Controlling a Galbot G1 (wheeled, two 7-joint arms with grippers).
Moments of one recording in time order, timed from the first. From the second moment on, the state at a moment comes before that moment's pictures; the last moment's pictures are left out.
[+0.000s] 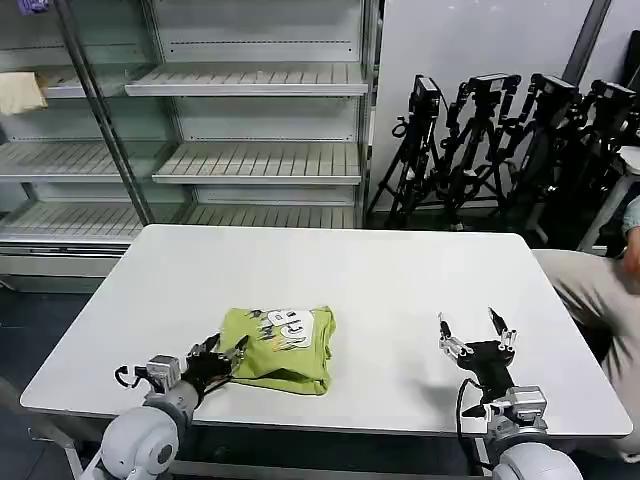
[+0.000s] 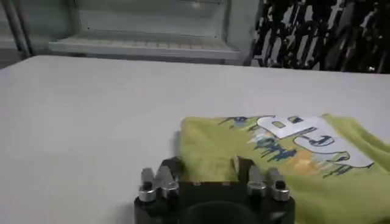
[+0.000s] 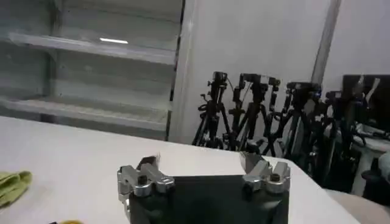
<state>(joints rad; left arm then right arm) 1.24 -1.02 -0.36 -2.01 -0.70 0.56 -0.23 -1.44 1.21 0.55 2.20 0.21 -0.31 0.16</state>
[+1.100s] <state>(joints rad) 1.38 -0.70 -0.93 -1.94 -0.26 0.42 0.25 -1.42 1.20 0.52 2.15 0.24 -0.26 0.12</state>
